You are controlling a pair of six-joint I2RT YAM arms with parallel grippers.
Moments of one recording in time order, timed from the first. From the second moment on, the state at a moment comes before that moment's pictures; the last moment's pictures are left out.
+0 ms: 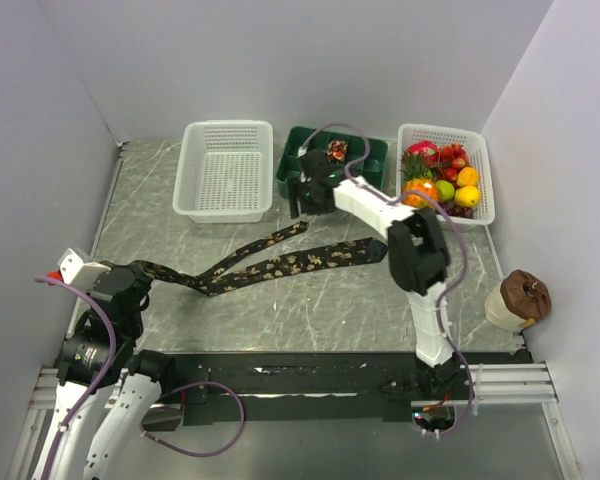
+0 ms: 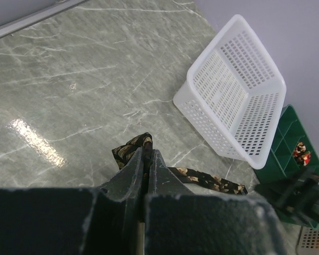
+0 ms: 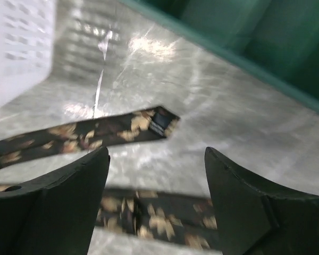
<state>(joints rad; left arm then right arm) -0.25 0.36 0.73 -0.78 -0.65 -0.92 0.55 2.11 1.76 -0.58 0.04 0.32</state>
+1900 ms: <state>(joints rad) -0.25 0.32 0.67 -0.72 -0.61 -0.93 0.49 1.73 1.62 -0.56 0.08 0.40</state>
